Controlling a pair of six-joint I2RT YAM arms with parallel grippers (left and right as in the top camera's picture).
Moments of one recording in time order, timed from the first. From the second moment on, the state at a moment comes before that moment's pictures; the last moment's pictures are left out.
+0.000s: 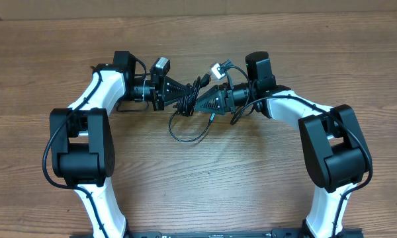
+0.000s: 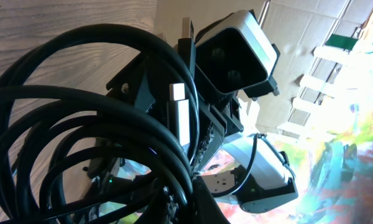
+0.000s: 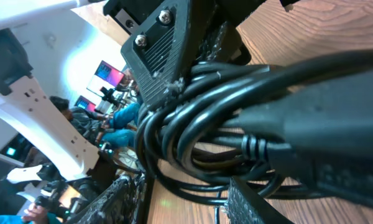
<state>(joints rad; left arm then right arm) -0.03 2.10 1.46 -0.91 1.53 -0.22 0.33 2.05 1.20 0.19 -1.38 0.19</state>
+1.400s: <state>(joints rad) 0.00 2.10 1.46 -0.91 1.54 -0.23 0.43 2.05 1.19 0.43 -1.13 0.31</state>
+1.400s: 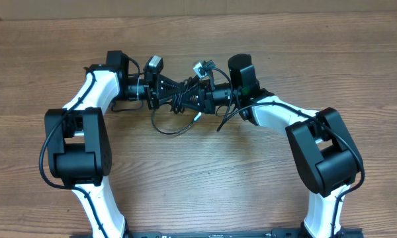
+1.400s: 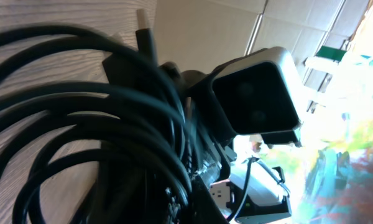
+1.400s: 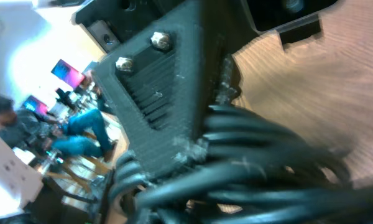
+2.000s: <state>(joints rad) -0.01 2.10 1.46 -0.84 1.19 -0.14 0.29 2.06 1.19 0.08 -1.18 0.59</state>
